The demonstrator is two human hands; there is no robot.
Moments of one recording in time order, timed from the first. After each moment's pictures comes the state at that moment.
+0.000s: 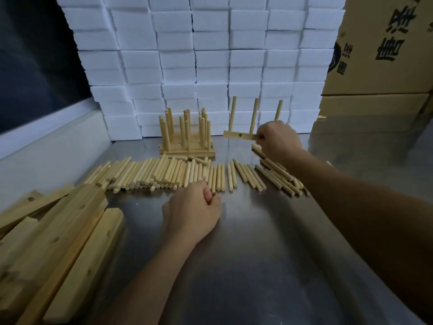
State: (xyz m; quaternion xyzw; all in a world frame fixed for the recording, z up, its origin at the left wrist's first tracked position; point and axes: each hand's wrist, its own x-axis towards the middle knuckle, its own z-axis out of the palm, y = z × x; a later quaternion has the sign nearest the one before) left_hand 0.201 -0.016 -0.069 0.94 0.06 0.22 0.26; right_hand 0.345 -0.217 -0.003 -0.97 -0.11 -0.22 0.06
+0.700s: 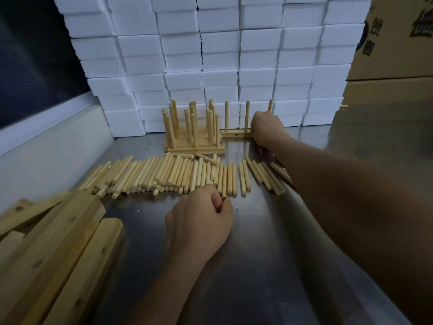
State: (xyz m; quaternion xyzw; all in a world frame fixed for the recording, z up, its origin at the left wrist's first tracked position) left_hand 0.193 -0.019 -0.064 0.94 0.05 0.20 0.27; right_hand 0.442 -0.176 -0.030 -0.98 -0.07 -0.18 0.10
